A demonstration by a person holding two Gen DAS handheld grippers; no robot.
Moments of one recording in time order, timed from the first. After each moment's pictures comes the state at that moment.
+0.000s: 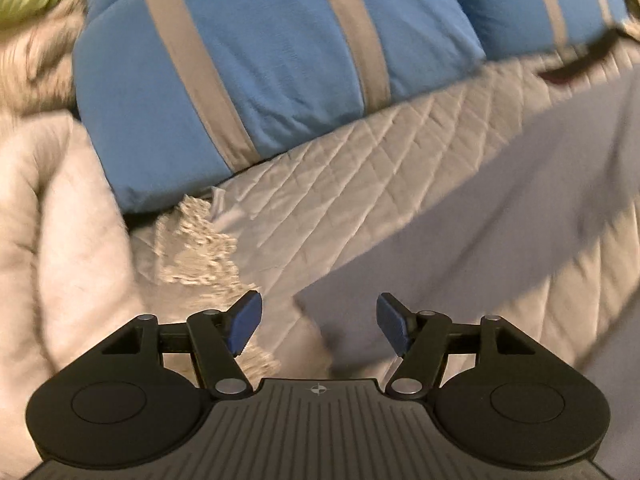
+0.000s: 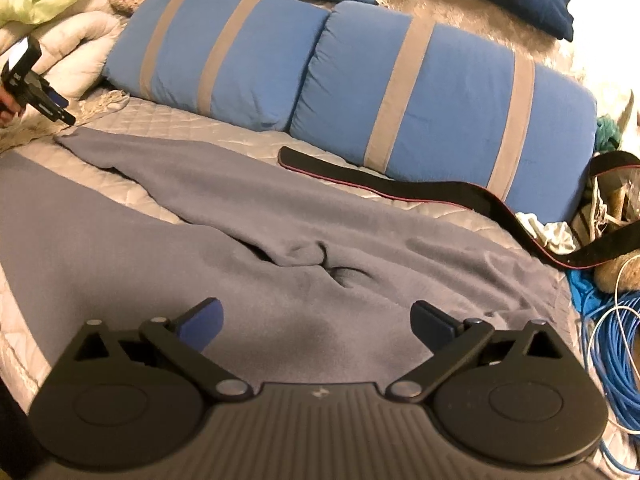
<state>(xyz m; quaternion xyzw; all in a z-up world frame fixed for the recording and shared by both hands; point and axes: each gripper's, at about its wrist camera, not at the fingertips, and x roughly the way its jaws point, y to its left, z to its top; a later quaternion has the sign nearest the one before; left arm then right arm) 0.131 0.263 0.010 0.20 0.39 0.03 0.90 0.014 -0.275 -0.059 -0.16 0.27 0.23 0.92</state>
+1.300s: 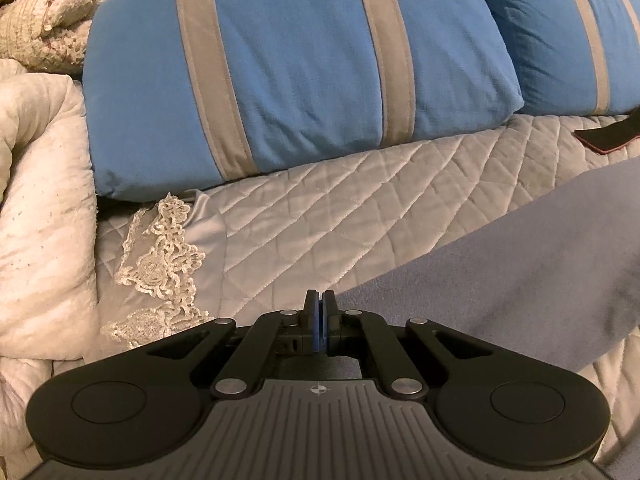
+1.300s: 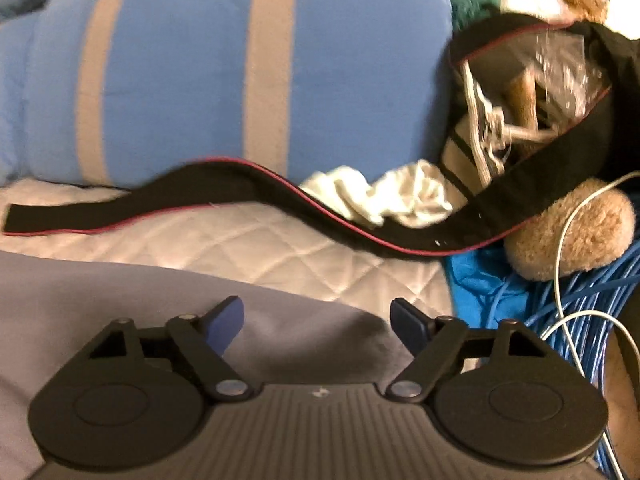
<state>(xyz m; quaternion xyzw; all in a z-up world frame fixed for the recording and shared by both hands) 0.162 0.259 -0.022 0.13 0.35 0.06 0.93 0.288 -0.432 -0.094 -0.06 0.34 0.06 0.94</state>
